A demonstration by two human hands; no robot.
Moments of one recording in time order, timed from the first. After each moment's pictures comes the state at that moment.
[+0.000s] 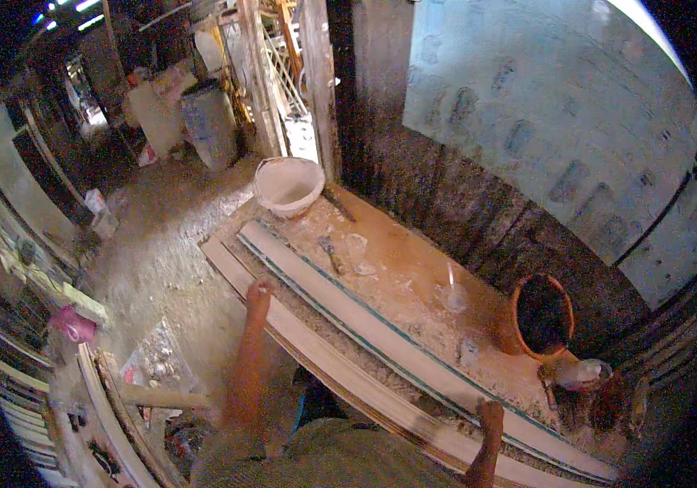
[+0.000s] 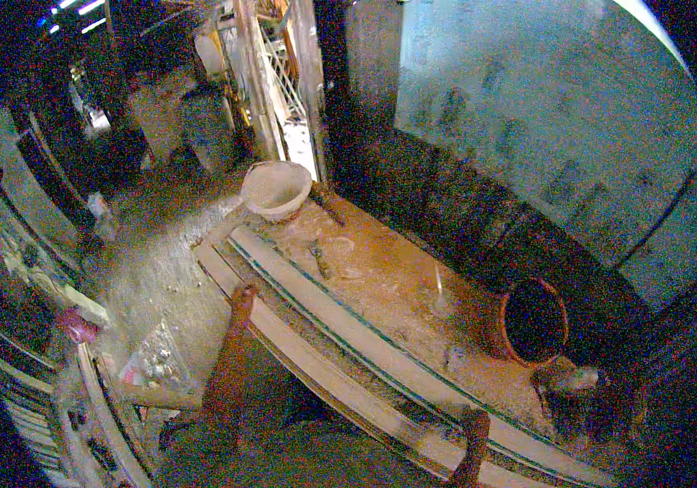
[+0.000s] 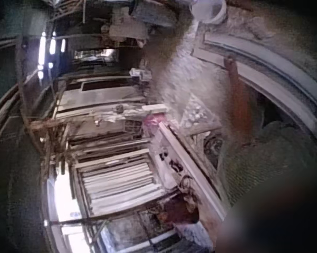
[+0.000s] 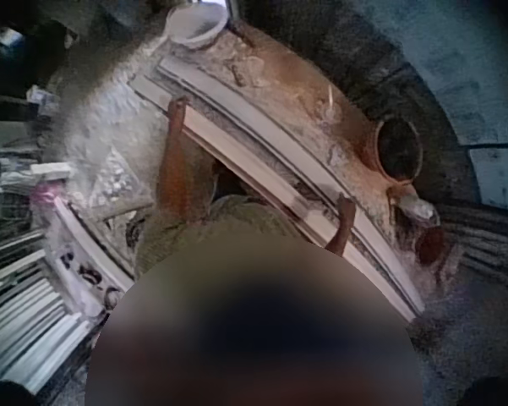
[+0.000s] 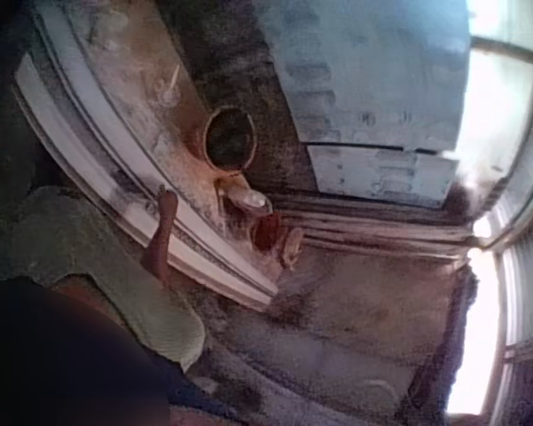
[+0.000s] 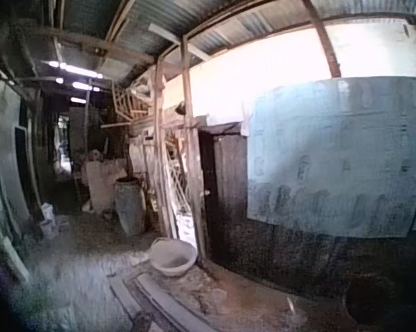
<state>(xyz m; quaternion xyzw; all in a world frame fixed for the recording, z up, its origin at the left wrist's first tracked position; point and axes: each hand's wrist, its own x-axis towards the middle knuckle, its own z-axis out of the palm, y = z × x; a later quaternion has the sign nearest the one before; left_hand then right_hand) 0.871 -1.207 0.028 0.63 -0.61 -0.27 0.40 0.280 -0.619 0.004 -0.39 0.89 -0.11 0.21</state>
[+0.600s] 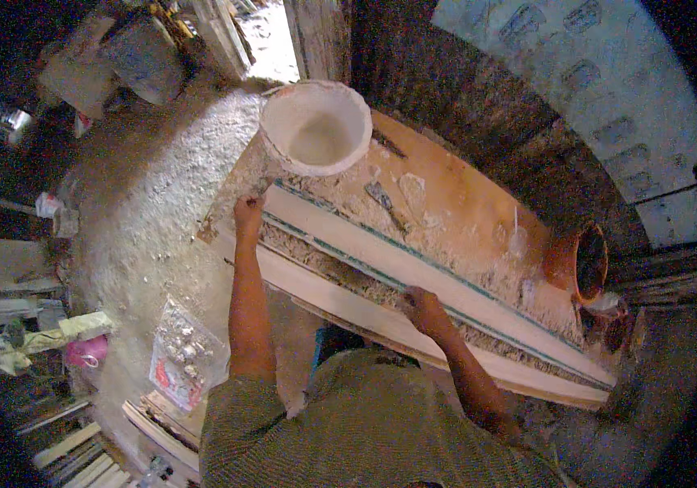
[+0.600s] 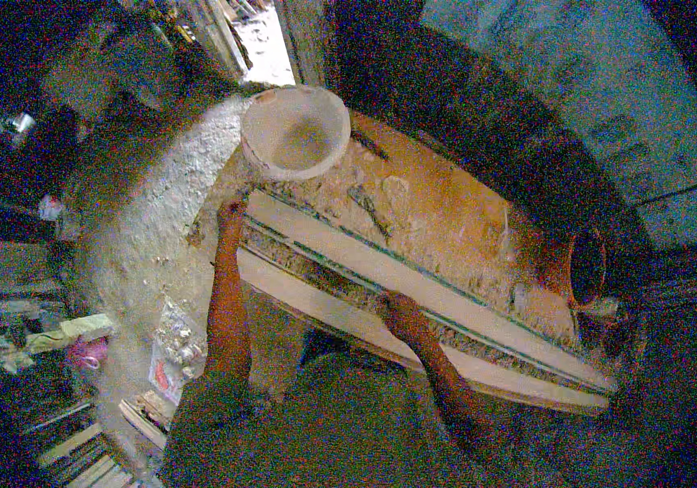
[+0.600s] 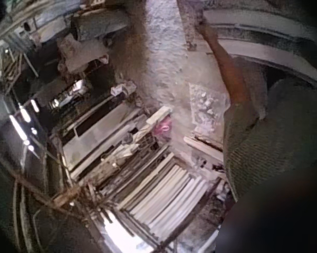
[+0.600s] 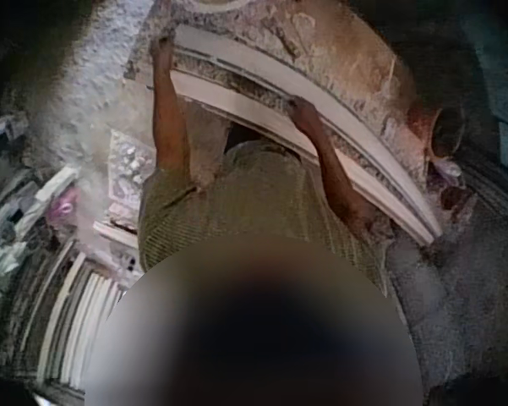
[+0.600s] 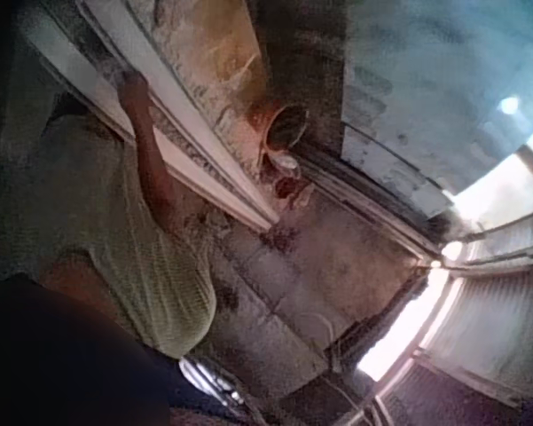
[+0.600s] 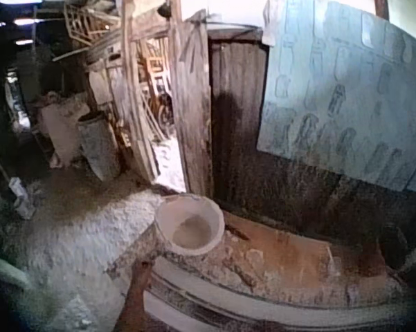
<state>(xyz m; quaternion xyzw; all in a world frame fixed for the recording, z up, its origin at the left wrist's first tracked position) 0.981 -1.517 -0.001 0.61 -0.61 -0.40 0.32 0.657 -1.093 0.138 -0.54 0.75 -0.21 0.32</state>
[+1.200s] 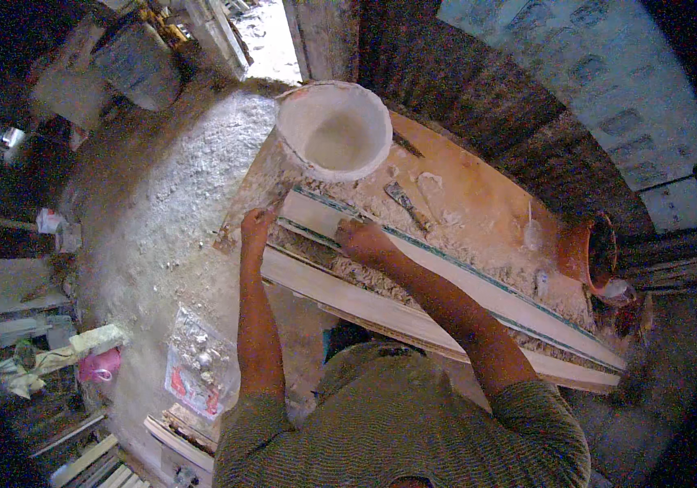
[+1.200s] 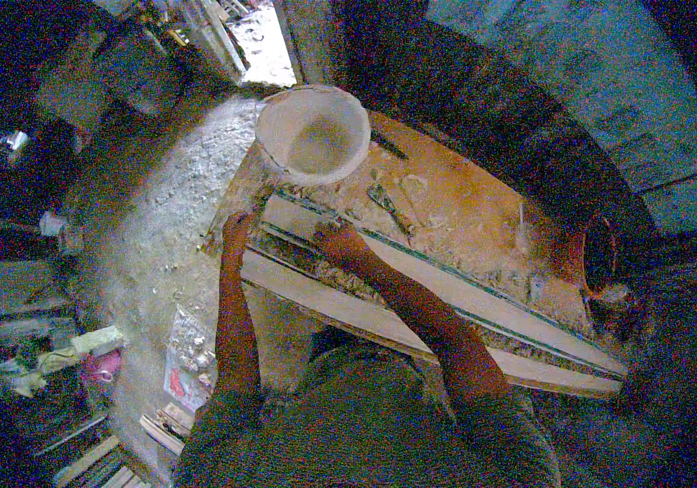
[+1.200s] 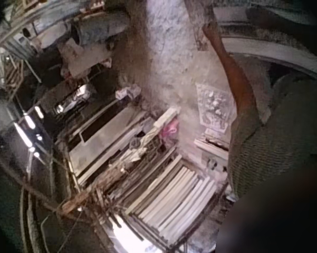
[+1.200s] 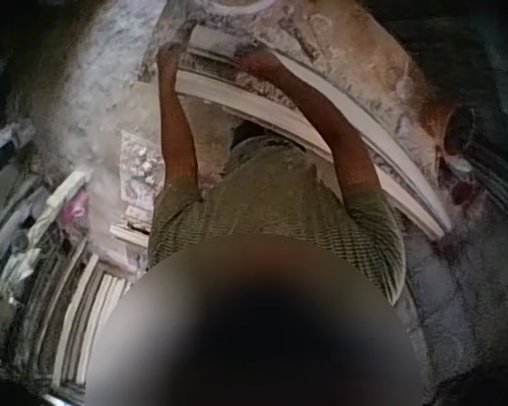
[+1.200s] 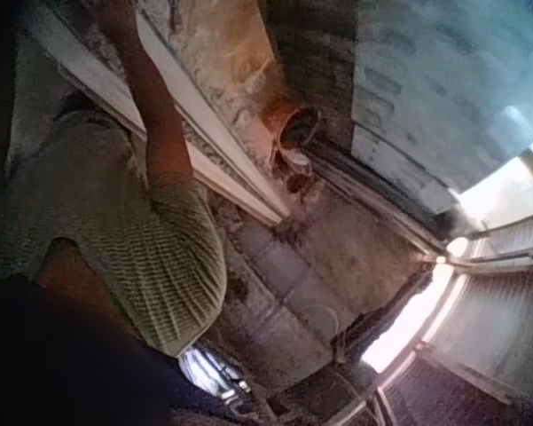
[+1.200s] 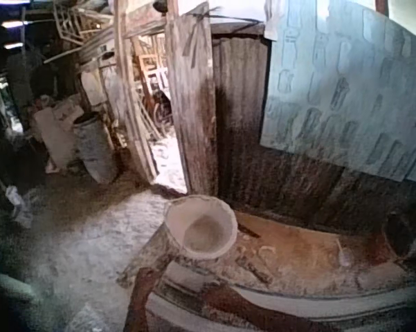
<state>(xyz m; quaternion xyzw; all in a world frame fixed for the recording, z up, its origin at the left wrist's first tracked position) 1.013 -1.505 0.052 0.58 -0.56 -0.51 0.29 0.738 -1.337 0.102 -0.82 0.56 -0.06 0.07</state>
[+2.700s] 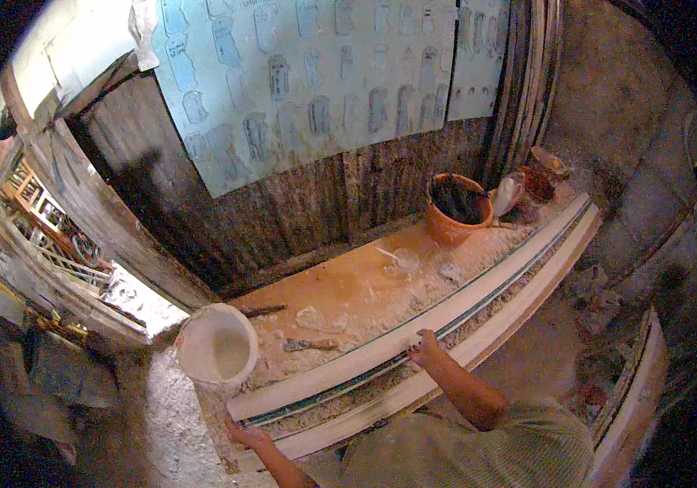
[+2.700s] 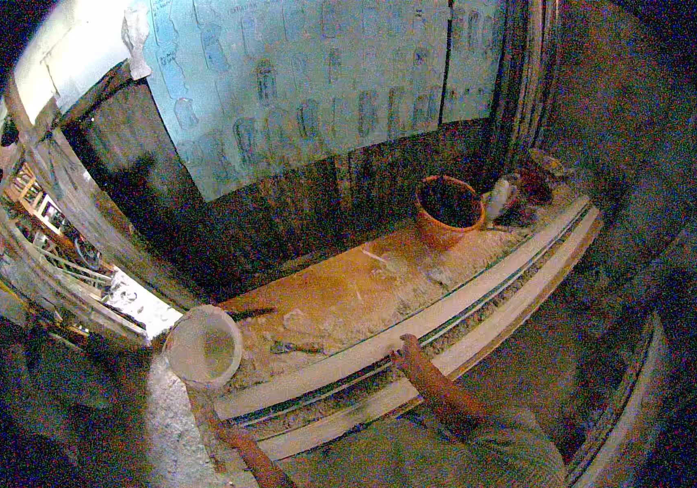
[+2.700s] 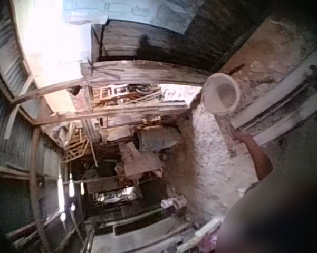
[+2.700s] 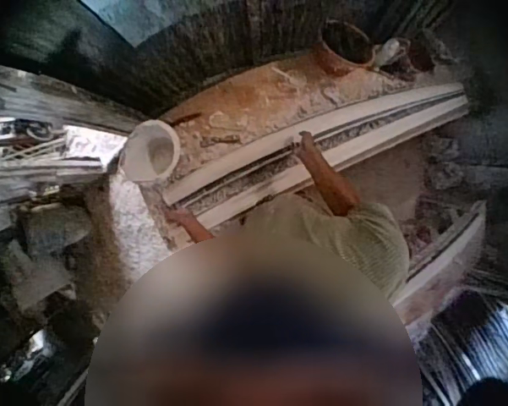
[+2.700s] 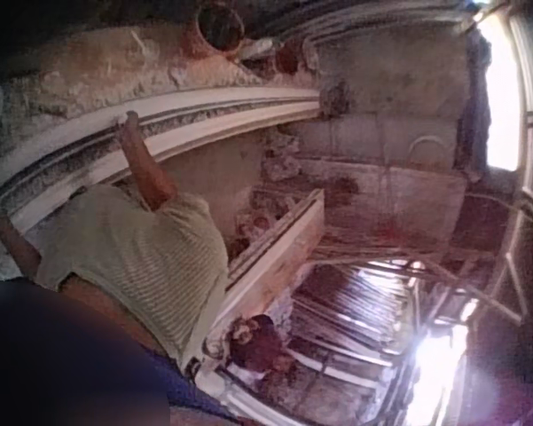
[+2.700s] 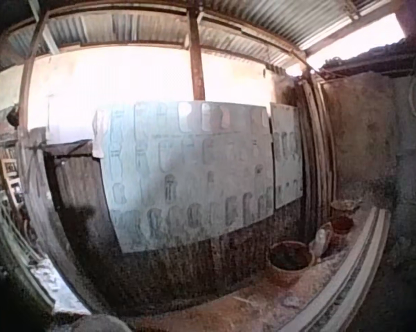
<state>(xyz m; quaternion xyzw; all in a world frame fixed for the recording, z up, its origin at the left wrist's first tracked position) 0.873 -1.495 0.083 0.47 -0.27 -0.66 0.52 0.530 -1.022 0.038 -0.48 -0.35 0.77 -0.22</state>
